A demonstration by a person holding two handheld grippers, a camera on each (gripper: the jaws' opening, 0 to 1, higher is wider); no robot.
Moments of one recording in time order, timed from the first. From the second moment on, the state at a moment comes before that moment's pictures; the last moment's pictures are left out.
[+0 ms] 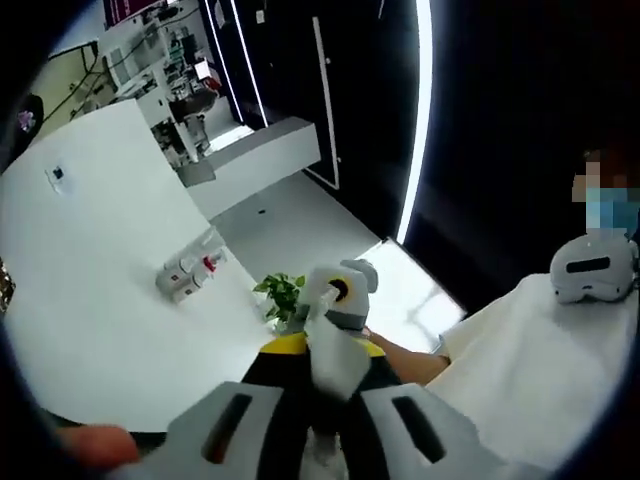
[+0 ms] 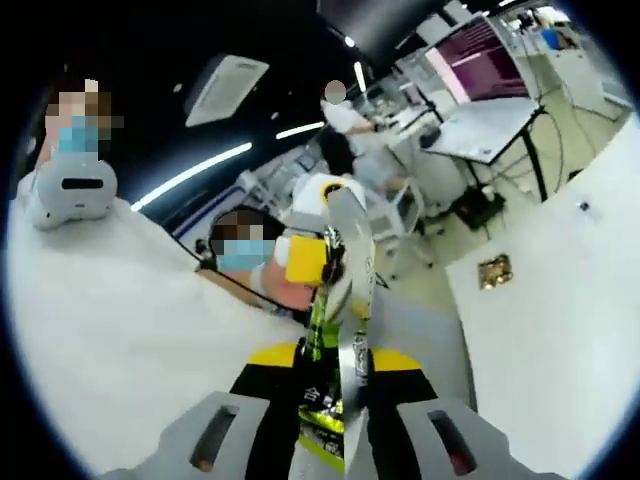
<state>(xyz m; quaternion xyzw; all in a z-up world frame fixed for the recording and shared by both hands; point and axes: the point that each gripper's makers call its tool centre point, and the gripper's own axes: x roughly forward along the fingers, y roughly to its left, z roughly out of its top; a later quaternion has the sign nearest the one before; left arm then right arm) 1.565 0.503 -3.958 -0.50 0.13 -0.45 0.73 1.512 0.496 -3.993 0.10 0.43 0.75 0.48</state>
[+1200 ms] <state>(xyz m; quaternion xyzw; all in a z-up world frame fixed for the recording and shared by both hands) 1.590 0.527 -3.968 -0.55 0.12 -0.38 0.73 1.569 0.495 -3.976 0.42 0.40 0.60 0.55</state>
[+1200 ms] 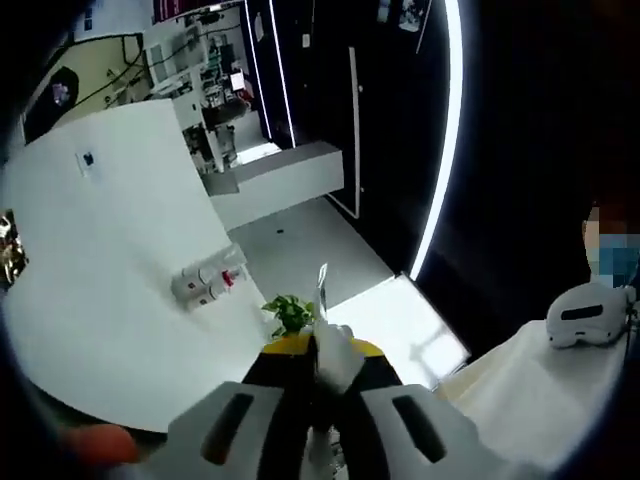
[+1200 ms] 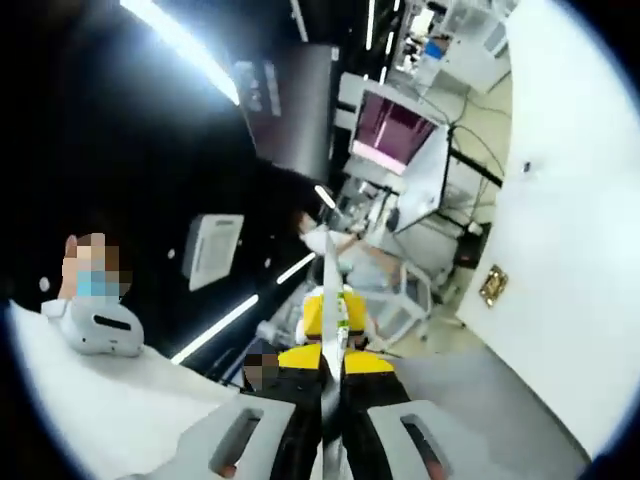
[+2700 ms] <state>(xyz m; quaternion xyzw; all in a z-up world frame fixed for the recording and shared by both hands) 1.587 0.523 -3.969 -0.54 0.14 -0.38 0.74 1.590 0.505 -3.969 0.48 0.35 0.54 0.59</state>
